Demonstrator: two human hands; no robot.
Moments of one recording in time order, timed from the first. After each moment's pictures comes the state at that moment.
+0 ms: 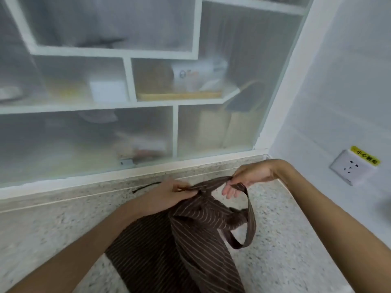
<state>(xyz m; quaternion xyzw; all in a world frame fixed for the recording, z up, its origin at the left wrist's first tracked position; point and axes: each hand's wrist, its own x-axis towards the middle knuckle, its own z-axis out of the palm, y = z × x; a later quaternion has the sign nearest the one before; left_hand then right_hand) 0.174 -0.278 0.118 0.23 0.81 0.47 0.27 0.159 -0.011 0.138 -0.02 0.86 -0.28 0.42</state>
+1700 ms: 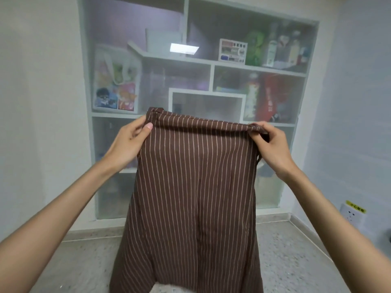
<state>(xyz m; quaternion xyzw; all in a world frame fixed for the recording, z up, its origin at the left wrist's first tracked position) 0.365 -0.590 0.391 0.32 0.72 0.57 -0.25 0.400 -0.282 0.398 -0.19 0.76 -0.47 -0.40</state>
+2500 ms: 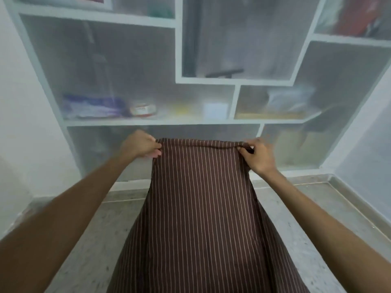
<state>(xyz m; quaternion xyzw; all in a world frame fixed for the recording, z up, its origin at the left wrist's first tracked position) 0.052 -0.602 0.186 0.00 0.90 0.43 0.04 0.096 -0.284 0.152 0.04 0.94 -0.28 -0.21</state>
